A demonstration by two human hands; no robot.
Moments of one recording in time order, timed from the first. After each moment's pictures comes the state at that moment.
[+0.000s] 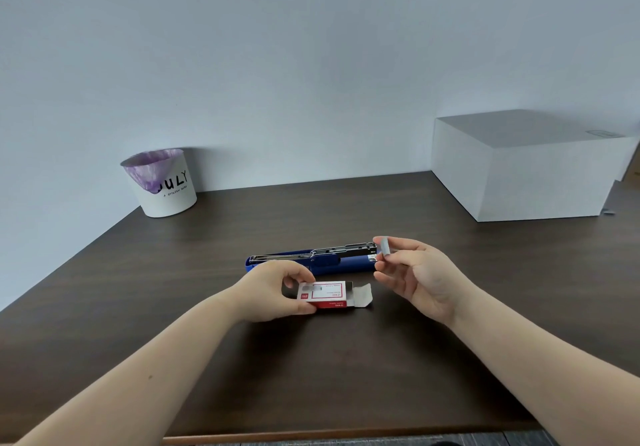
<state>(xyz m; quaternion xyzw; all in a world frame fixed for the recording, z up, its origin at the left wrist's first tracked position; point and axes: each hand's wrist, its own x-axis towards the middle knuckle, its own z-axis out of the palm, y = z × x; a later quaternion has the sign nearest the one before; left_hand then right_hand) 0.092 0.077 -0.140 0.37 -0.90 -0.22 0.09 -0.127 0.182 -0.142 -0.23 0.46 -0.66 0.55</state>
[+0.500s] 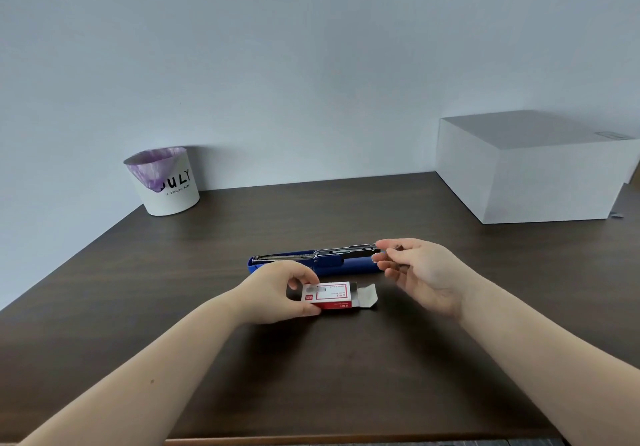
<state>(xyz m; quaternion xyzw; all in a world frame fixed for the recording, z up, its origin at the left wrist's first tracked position) 0.090 0.077 -0.140 0.36 -0.91 -0.20 0.09 -0.131 0.169 -0.139 -0.27 0.54 -0.60 0.53</state>
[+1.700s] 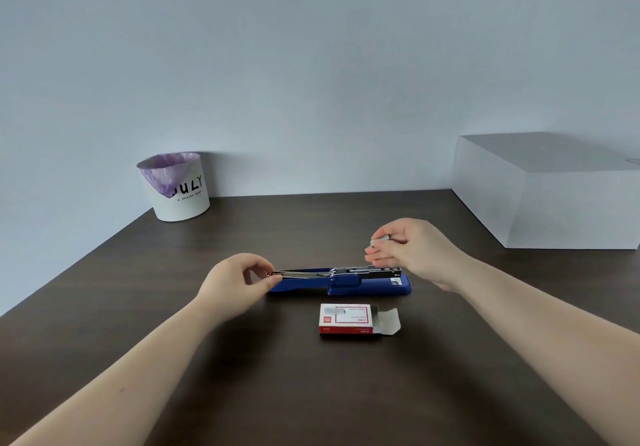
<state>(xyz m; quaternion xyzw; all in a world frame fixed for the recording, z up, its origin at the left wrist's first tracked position) 0.138 0.026 -0.147 0.48 -0.80 -0.18 0.30 -0.132 0.118 -0.113 -0.53 0.62 -0.47 0.33</state>
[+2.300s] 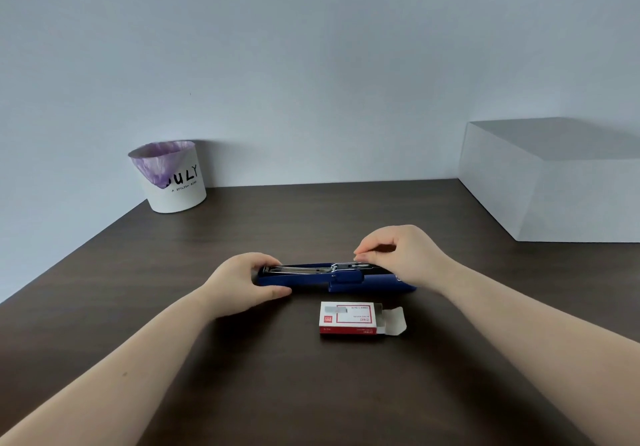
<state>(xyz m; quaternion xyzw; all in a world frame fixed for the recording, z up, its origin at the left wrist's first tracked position) 0.131 0.014 -0.147 0.46 -0.85 -0.21 0.17 -0.125 0.101 -0.130 -0.66 0.65 -0.35 0.16</state>
